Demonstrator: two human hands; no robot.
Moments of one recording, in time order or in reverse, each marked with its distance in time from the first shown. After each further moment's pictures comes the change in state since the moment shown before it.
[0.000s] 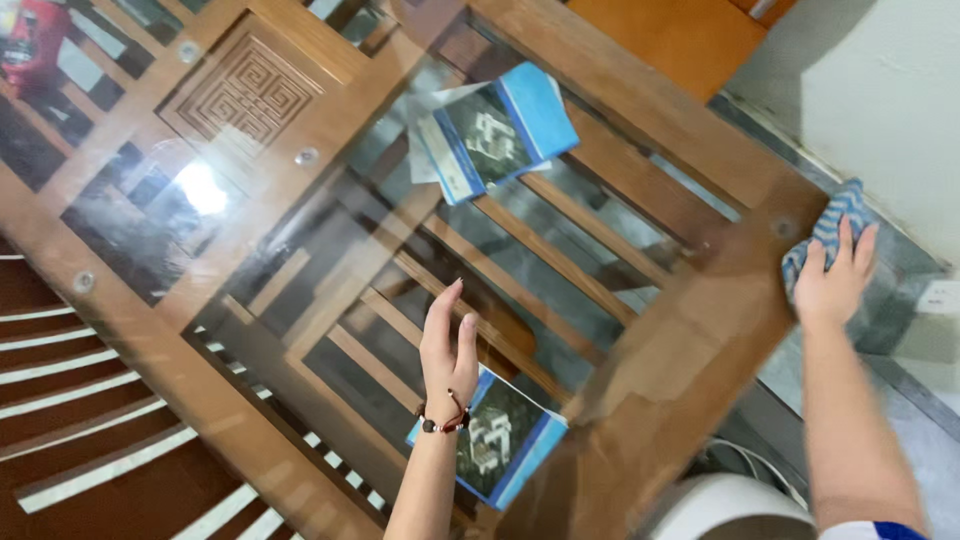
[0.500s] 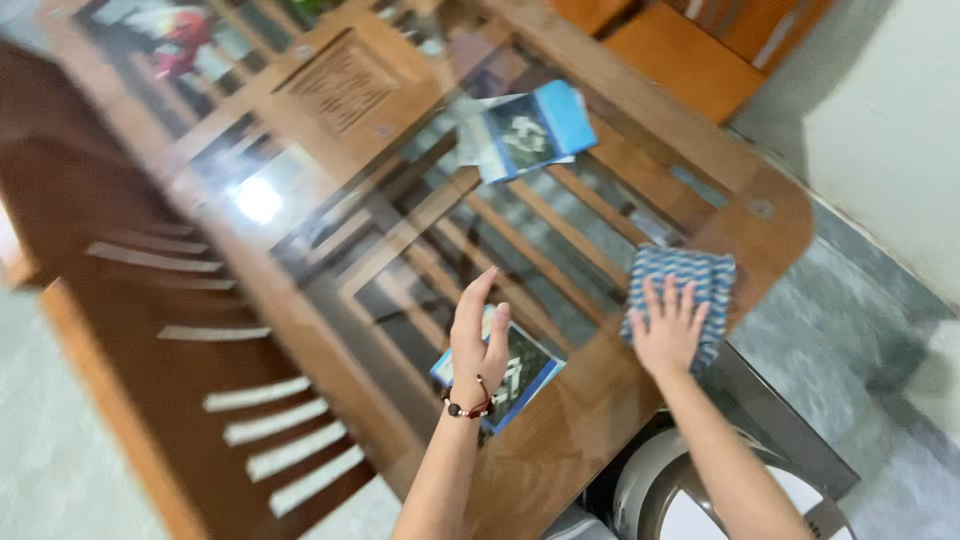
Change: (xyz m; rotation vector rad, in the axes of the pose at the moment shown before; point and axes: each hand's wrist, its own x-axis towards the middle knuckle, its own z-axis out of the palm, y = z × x) left_hand -0.083 0.103 -0.043 -0.025 0.071 0.184; right_hand -0.222 -0.141 0.009 -0.160 -0.178 -0.511
